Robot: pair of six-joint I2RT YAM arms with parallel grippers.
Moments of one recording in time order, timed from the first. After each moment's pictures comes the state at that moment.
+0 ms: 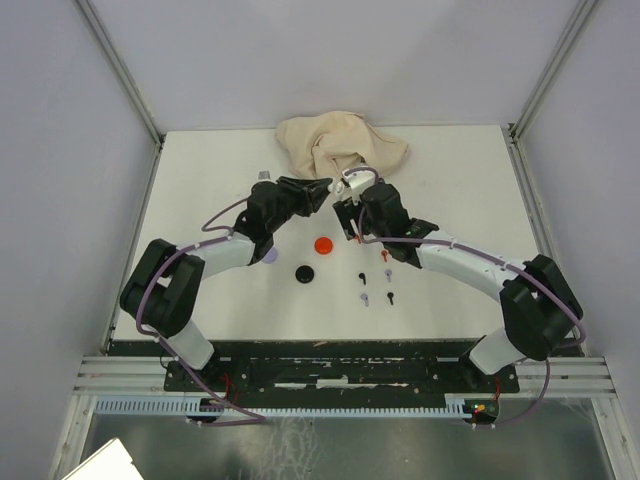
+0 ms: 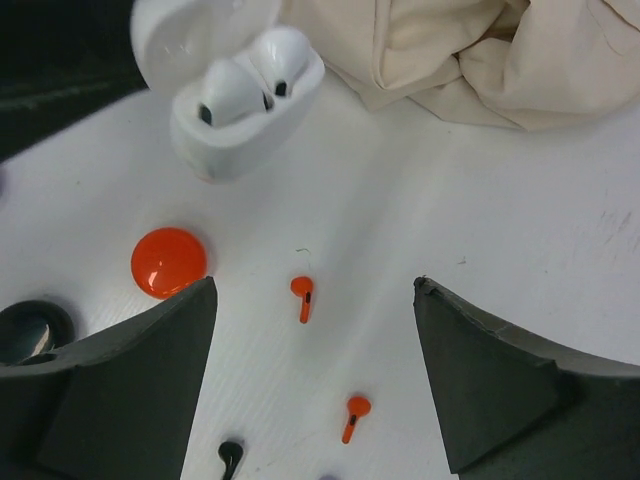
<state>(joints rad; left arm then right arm) -0.48 1.65 0.85 0.66 0.13 -1.74 0.69 1.52 1.00 0.02 0.25 -0.02</state>
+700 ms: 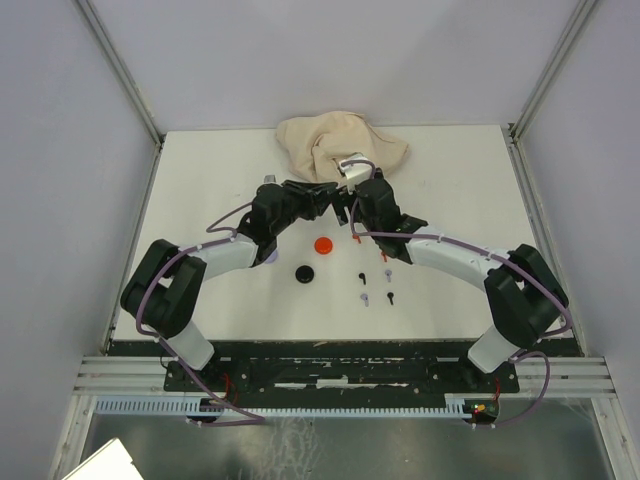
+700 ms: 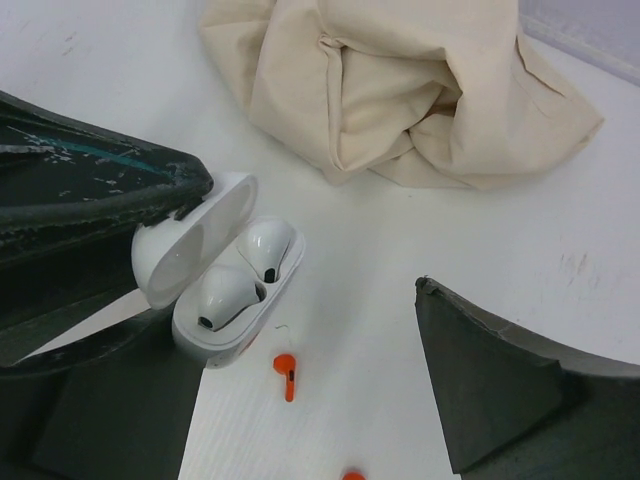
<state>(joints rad) -0.52 1.65 0.85 0.62 0.14 -1.78 0.71 1.61 1.05 0.19 0.35 -0.03</state>
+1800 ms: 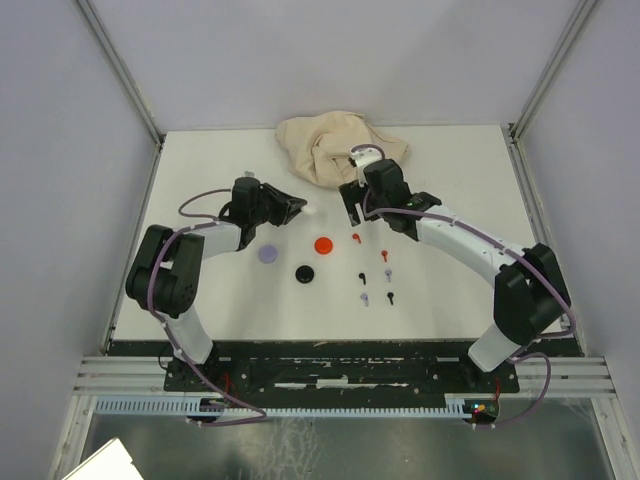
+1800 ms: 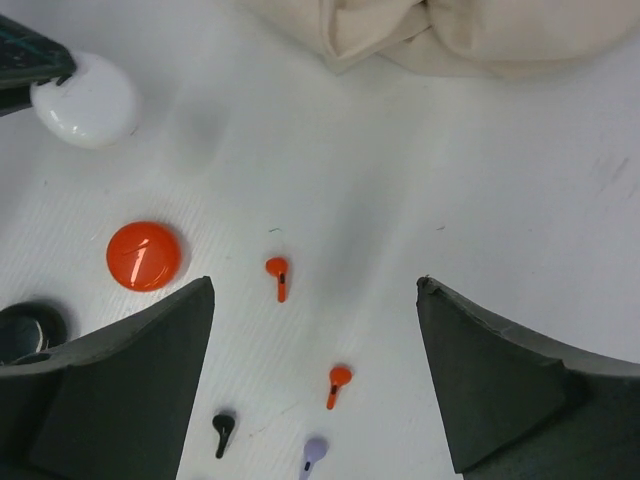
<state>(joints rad) -0.29 1.74 0.87 0.39 0.27 -1.26 0.61 1.59 1.21 -0.25 0.23 0.05</state>
